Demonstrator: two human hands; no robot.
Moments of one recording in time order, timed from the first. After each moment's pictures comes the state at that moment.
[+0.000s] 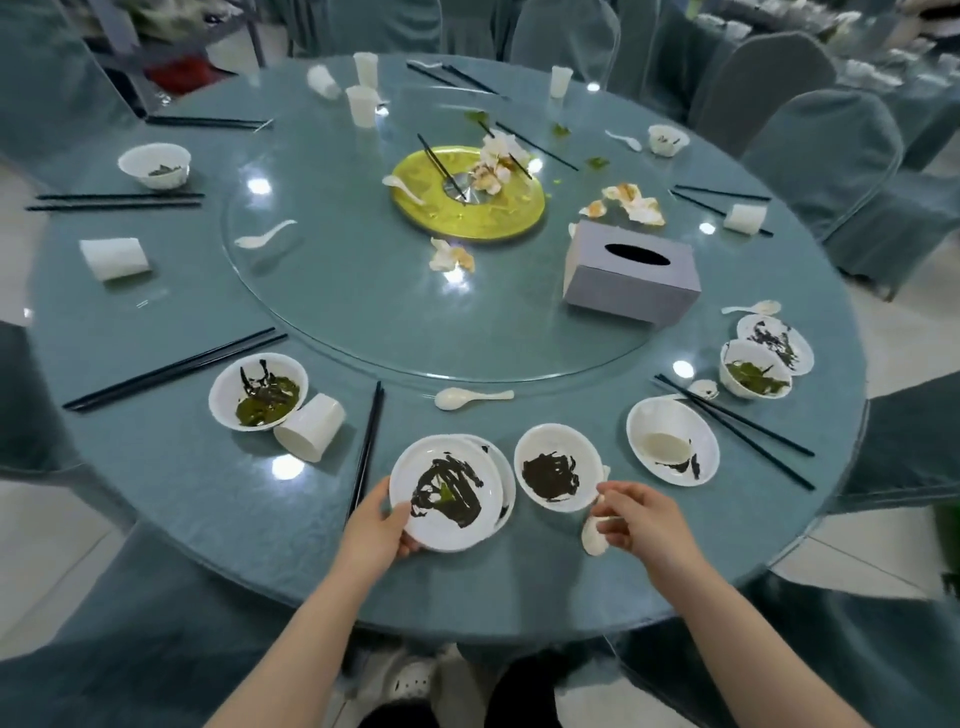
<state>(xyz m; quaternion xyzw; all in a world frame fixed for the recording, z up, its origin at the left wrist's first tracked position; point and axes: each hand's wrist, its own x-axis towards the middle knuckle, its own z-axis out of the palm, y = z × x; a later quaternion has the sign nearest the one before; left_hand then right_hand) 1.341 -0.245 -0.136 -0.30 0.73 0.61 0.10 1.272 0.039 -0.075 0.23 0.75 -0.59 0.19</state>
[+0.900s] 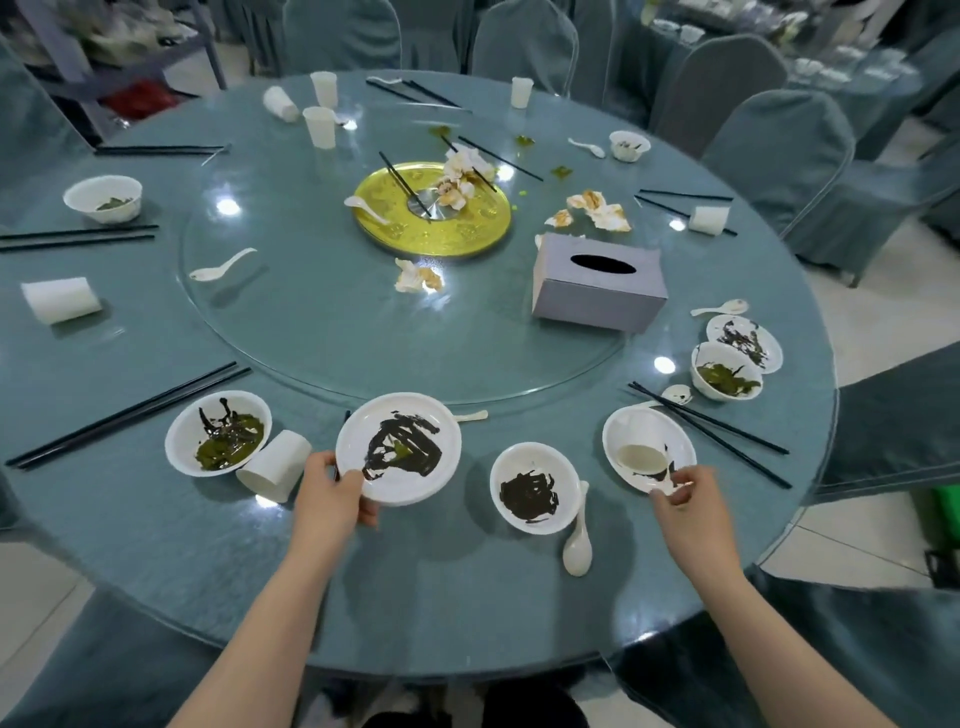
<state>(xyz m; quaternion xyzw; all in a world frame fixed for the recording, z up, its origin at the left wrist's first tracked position) 1.284 -0.264 -0.098 -0.36 0.71 0.61 -0.02 1.242 0.105 -0.084 0.19 0.91 -0.37 0.01</state>
